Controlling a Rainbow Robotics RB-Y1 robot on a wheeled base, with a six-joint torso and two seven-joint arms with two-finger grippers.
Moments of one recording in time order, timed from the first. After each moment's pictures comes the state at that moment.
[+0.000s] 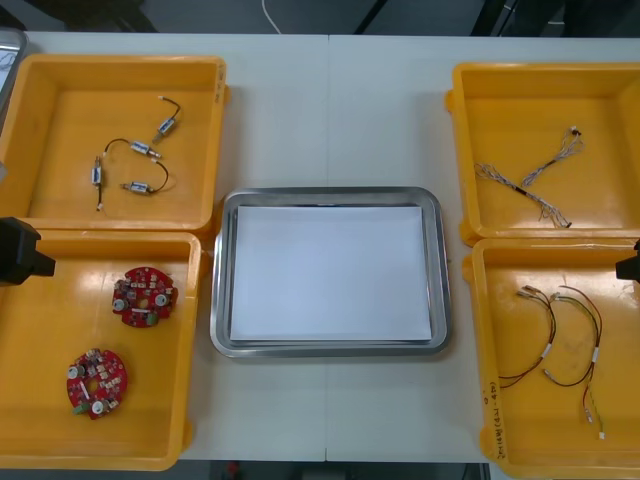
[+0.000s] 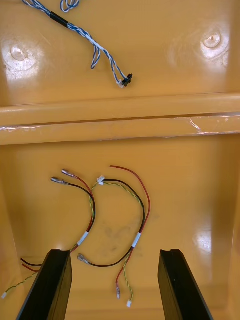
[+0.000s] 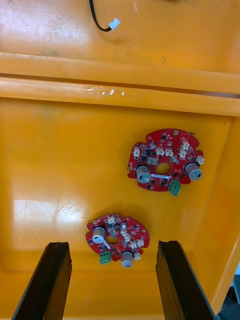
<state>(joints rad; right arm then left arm) -0.13 -0.65 -0.41 -2.24 -0.76 1.92 1.35 -0.16 0.84 0.30 -2.22 0.97 1.91 -1.09</state>
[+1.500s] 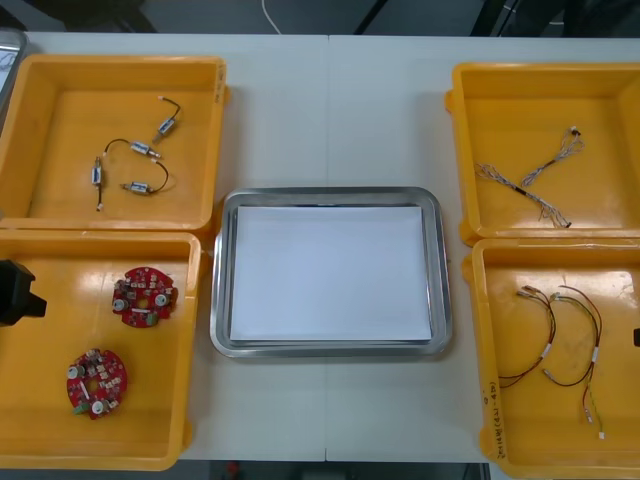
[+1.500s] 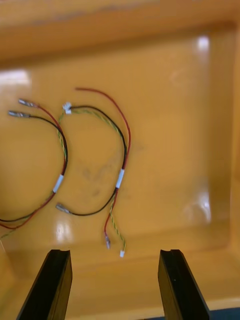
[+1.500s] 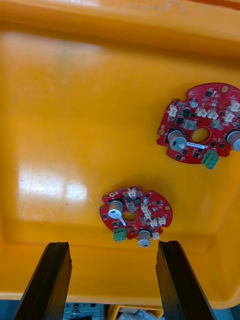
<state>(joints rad) 0.13 -0.56 -0.49 -2.37 -0.74 1.92 1.35 -0.01 0.84 0.30 -2.23 0.94 1.88 -1.09</state>
